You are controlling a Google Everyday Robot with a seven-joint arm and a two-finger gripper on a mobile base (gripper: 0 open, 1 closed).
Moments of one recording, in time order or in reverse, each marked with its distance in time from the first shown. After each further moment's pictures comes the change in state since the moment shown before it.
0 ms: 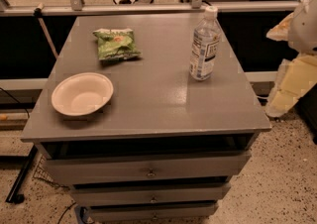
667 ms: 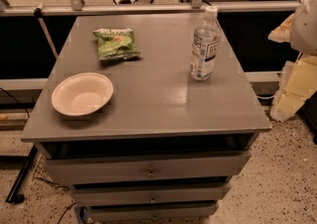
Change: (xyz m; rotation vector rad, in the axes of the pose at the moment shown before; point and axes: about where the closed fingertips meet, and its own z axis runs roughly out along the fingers) arm 0.002 0.007 -0.006 -0.017 0.038 -0.019
